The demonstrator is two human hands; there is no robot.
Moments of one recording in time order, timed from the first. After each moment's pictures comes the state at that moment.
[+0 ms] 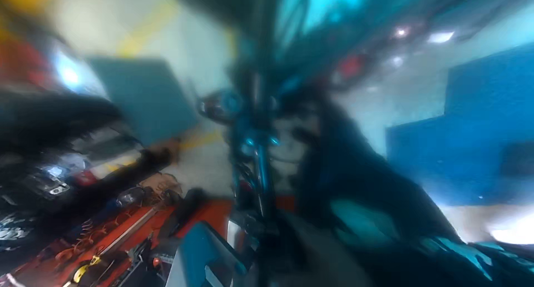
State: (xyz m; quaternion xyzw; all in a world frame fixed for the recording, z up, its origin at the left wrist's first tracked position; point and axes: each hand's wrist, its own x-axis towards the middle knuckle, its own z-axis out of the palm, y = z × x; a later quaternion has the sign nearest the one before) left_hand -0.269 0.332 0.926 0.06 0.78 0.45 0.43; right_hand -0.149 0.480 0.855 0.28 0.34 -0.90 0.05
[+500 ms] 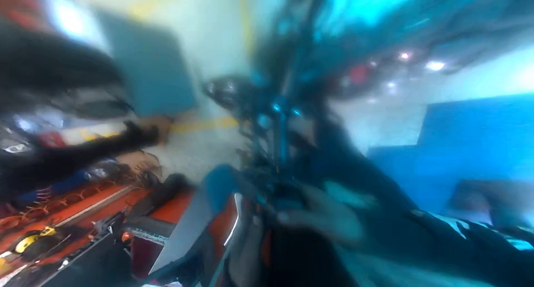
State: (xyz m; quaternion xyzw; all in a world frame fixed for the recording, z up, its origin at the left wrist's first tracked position) left_hand -0.273 0.342 0.922 0.08 0.70 0.50 0.50; right_hand -0.152 0.500 0.859 0.27 0.32 -0.91 0.08
